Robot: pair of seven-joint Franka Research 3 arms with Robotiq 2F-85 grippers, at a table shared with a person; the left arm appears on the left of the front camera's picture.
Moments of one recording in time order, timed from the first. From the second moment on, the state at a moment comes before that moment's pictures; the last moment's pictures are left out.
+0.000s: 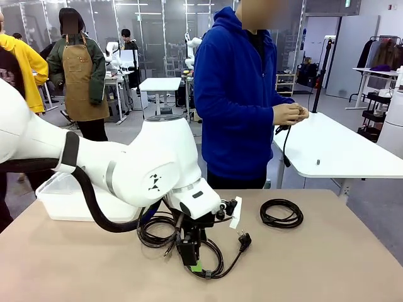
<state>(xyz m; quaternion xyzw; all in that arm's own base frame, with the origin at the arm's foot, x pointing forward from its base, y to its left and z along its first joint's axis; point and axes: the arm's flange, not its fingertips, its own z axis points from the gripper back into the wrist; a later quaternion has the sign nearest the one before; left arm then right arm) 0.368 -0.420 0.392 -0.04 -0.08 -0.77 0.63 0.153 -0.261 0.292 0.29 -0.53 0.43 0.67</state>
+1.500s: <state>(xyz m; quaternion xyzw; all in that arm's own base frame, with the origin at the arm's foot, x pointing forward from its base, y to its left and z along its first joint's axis) 0.403 -0.460 0.300 -0.04 -0.04 -0.73 0.68 0.153 -0.261 0.292 0.29 -0.53 0.43 0.67</state>
